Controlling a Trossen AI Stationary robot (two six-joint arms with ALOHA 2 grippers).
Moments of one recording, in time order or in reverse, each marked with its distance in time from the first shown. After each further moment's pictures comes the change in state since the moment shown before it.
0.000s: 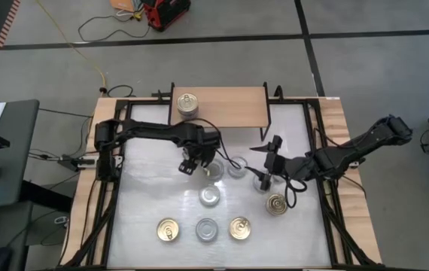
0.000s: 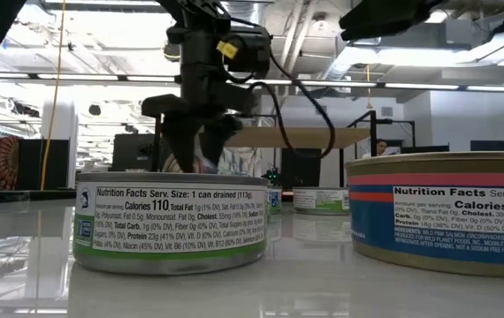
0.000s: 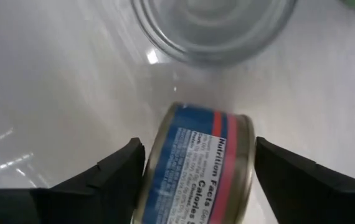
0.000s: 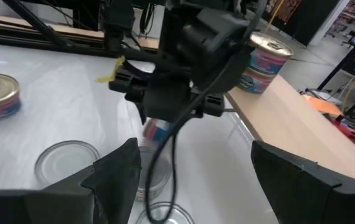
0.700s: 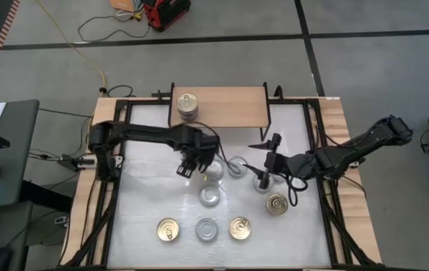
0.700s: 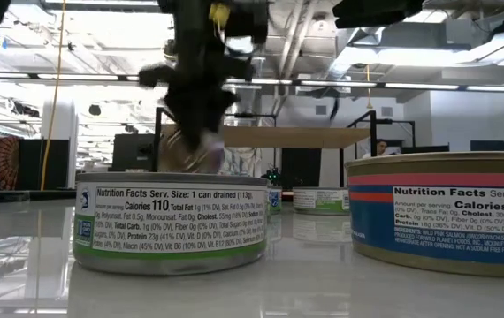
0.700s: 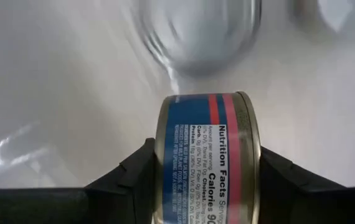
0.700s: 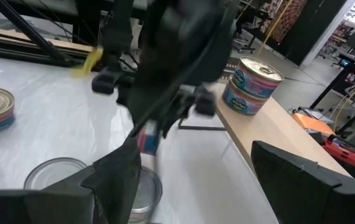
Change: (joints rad) left arm -0.056 -0.086 0.054 -0.023 -0.048 -0.096; right arm -0.009 -0.001 0.000 0.091 -0.001 -0.097
